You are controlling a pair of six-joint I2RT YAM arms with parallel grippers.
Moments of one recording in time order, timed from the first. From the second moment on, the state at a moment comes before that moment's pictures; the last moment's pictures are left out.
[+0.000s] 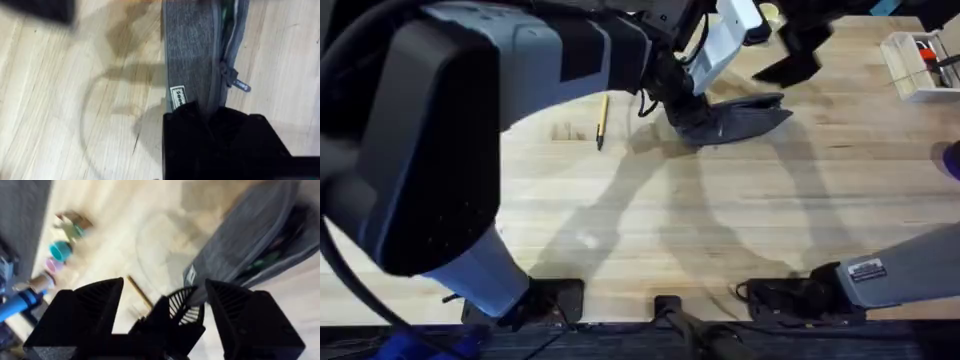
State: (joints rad) left arm -0.60 1.87 1.30 -0.41 0.41 0.60; right arm 0.10 1.73 1.62 -1.00 -0.25 1.04
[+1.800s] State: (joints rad) left arm -0.42 1.66 1.32 -0.65 0.45 0.60; right arm 0.08 1.50 1.76 -1.29 -0.13 -0.98
